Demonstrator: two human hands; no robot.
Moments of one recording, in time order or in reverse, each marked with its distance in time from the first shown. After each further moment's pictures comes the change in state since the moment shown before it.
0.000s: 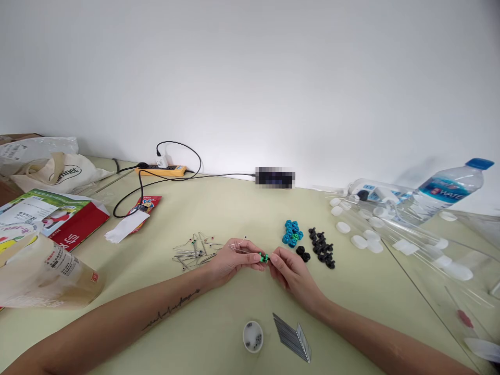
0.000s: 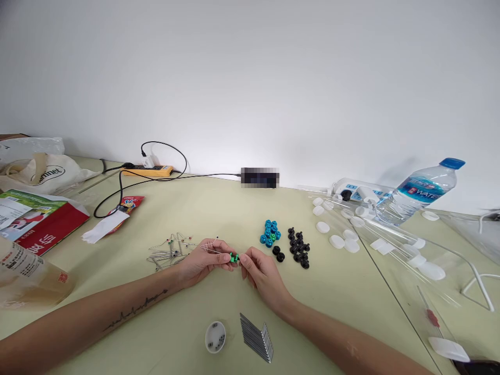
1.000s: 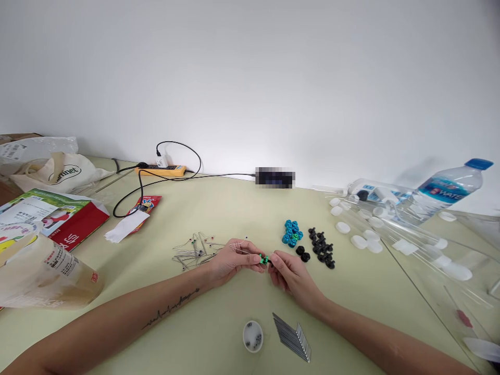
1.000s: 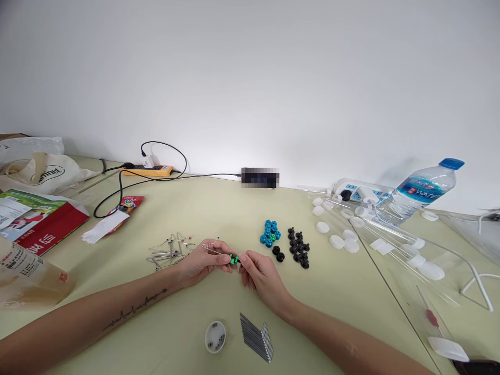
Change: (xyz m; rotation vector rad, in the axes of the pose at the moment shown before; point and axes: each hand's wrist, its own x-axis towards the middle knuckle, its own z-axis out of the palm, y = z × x) left_hand 0.000 -0.002 -0.003 0.027 -0.074 0.004; right_hand 0.000 0.001 0.000 -0.019 -0.054 0.014
